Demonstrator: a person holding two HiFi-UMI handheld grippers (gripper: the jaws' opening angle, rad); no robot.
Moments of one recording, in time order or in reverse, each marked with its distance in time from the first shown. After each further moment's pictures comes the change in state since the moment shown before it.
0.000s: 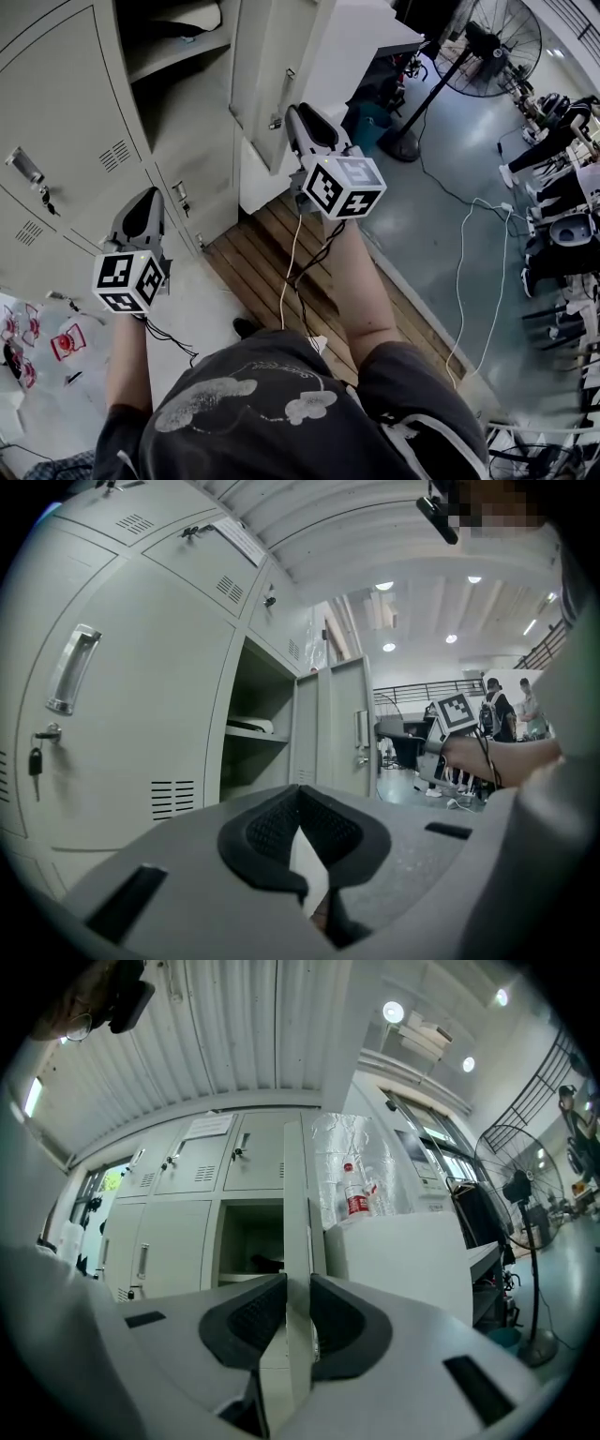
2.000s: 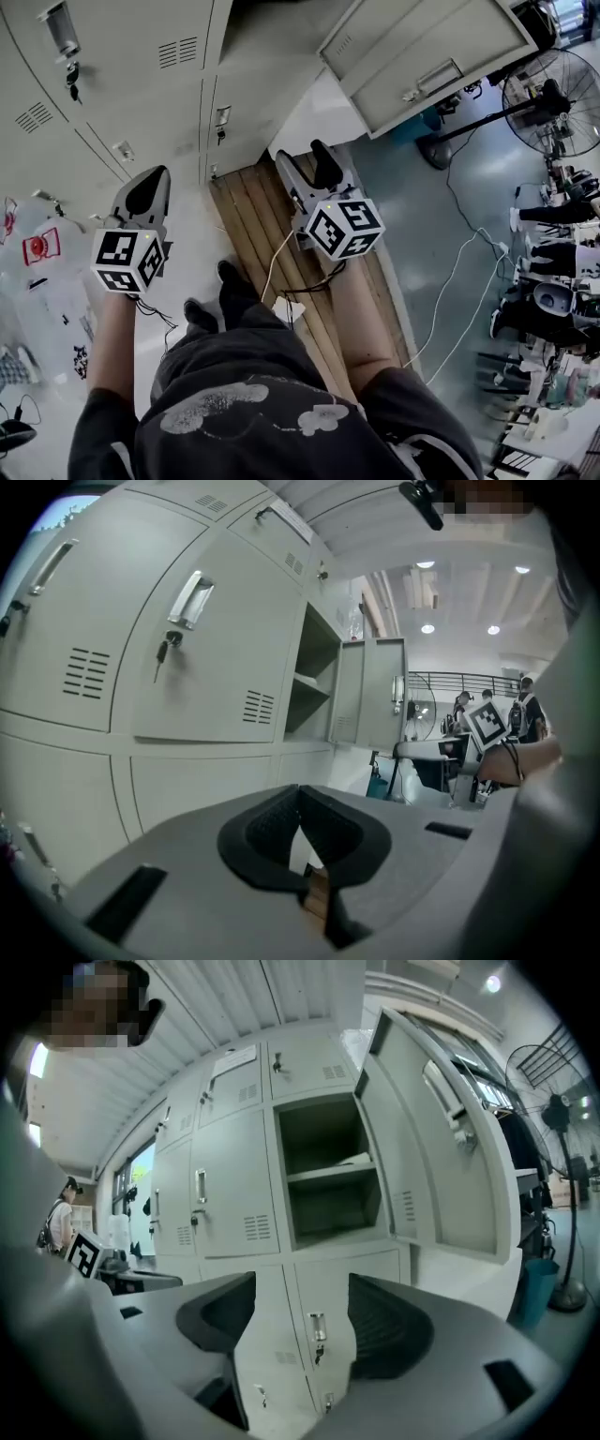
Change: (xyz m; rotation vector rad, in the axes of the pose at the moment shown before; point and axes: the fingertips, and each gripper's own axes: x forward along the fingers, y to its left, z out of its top) left arm -0.082 0.076 -0.127 -0.136 0.175 0.153; right arm -0.017 0.131 -0.187 0.079 0.356 0.223
